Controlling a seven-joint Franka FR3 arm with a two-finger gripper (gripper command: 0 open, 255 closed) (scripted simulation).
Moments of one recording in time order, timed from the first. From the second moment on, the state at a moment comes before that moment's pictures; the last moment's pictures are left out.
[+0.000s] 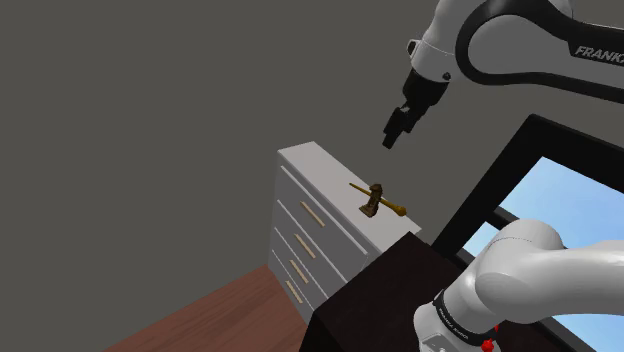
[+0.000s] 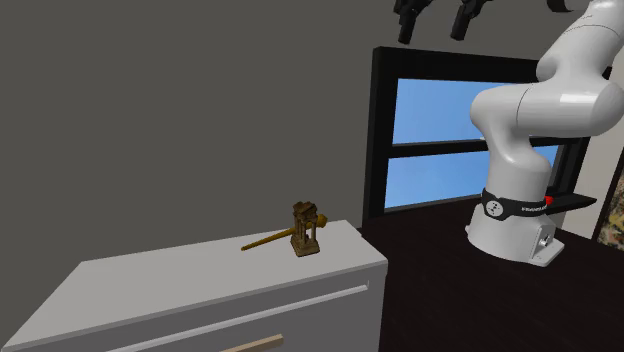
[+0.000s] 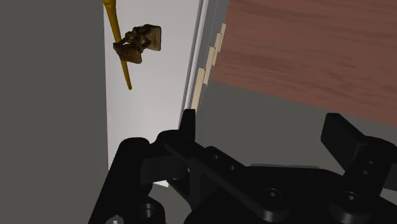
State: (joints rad) arm 0.02 -0.82 0.07 -2.40 -0.08 1.72 -0.05
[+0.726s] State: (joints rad) arm -0.03 -0.69 -0.03 -2.54 -0.16 1.97 -0.15
